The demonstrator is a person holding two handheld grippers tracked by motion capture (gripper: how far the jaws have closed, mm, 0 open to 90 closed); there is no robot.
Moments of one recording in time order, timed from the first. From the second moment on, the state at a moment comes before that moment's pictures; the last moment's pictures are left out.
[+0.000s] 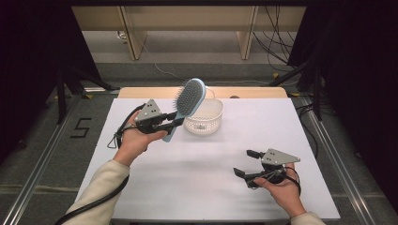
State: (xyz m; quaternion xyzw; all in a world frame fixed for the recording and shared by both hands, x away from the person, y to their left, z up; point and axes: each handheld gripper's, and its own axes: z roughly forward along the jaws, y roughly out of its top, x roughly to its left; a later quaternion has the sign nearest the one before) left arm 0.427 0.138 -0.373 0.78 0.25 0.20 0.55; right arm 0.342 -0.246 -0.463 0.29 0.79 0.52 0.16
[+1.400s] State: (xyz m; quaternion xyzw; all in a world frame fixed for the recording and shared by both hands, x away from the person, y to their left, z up) left arm 0.441 0.124 -0.366 0.77 0.25 0.20 0.55; right arm 0.342 -0.245 -0.463 0.29 0.79 0.51 0.16
